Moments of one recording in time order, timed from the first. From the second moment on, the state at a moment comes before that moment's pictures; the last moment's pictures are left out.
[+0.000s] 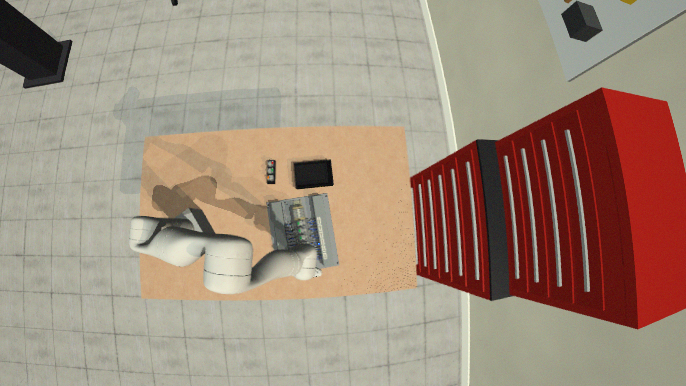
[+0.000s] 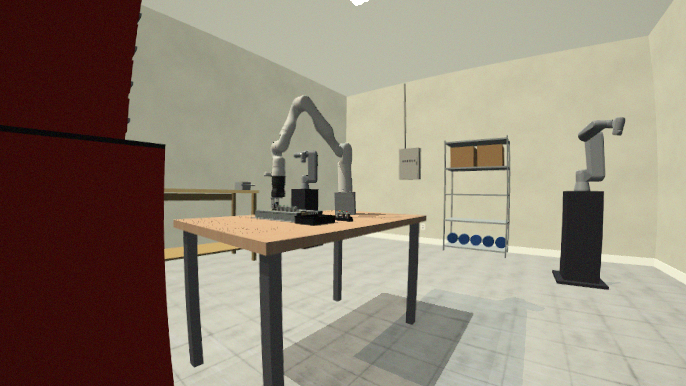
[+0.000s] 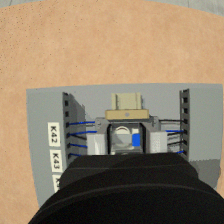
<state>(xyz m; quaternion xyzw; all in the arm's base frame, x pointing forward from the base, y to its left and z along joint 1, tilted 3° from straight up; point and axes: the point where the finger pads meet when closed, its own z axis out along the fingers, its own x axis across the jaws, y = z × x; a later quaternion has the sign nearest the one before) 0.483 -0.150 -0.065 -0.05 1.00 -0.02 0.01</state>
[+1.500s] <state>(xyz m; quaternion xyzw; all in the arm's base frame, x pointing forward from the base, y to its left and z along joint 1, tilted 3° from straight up) 0.484 -0.150 -0.050 -0.04 1.00 -0.02 0.01</state>
